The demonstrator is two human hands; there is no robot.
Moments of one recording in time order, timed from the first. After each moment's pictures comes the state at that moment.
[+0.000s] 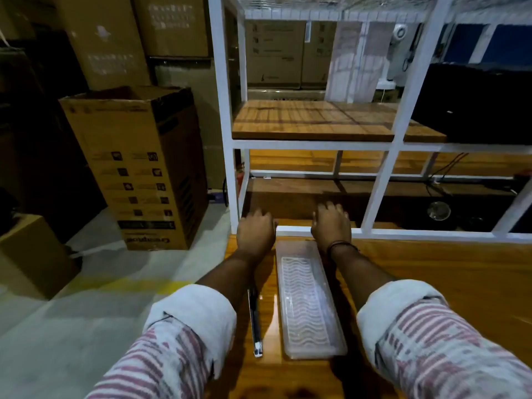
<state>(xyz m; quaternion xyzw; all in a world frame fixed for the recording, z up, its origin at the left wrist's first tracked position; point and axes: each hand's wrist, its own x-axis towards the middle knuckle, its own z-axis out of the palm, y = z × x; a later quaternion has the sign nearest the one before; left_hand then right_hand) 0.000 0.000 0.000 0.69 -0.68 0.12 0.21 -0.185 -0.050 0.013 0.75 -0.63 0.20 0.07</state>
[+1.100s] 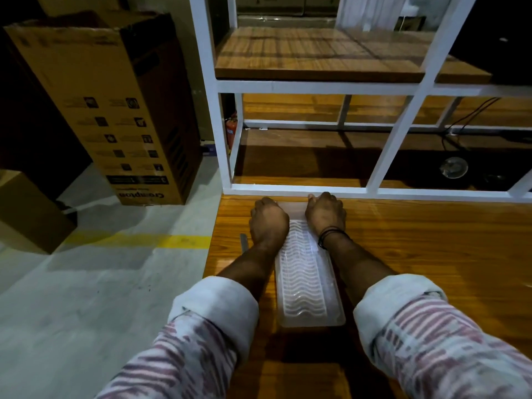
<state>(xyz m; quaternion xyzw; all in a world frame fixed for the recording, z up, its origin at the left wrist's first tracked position) -0.058 -0.013 -0.065 0.81 -0.50 -0.13 0.30 -0.174 -0.070 -0.072 0.63 -0.73 0.25 -0.13</state>
